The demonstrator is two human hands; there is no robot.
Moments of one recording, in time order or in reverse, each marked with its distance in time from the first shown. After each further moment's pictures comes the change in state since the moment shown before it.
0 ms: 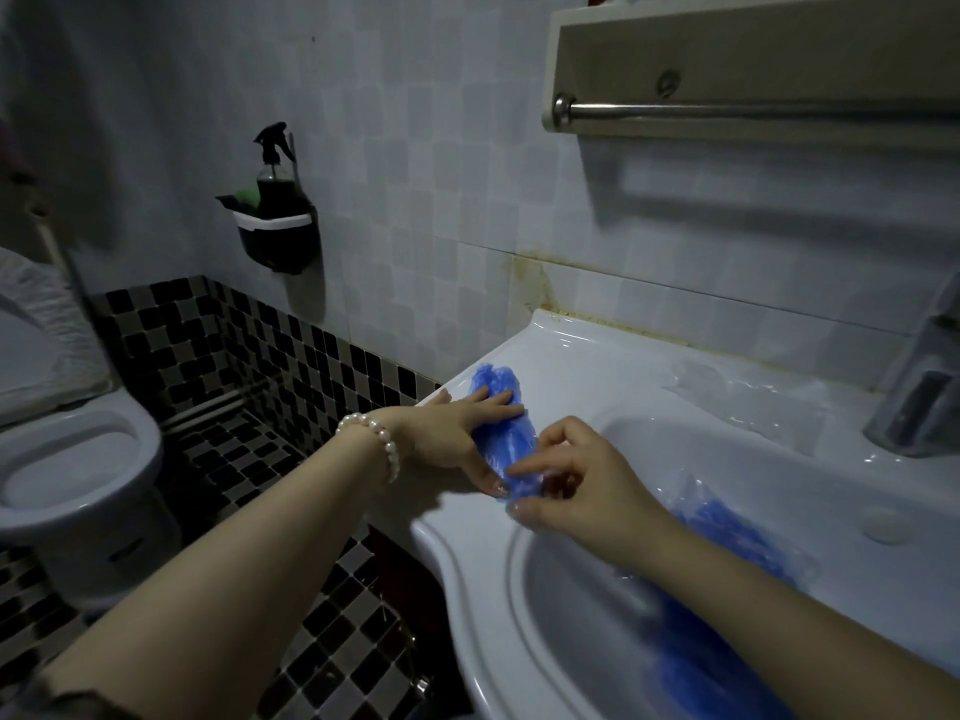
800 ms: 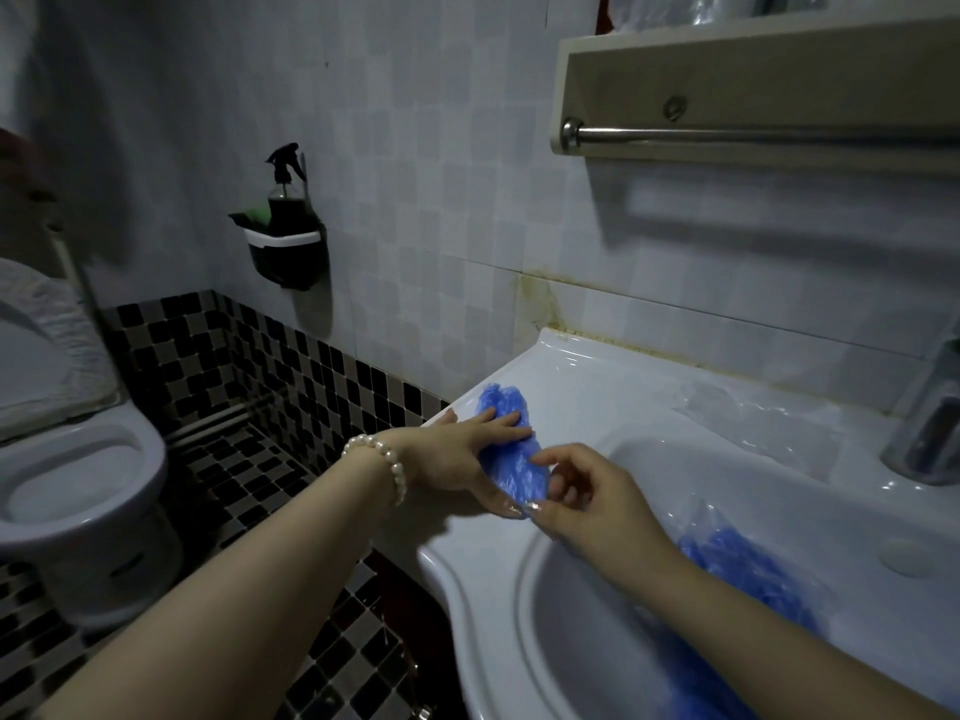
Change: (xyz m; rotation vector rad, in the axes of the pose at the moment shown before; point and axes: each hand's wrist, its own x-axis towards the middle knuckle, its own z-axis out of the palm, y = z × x) left_hand 0.007 -0.009 0.002 -0.001 0.030 0.022; right_hand 0.004 0.010 0.006 0.107 0.111 0.075
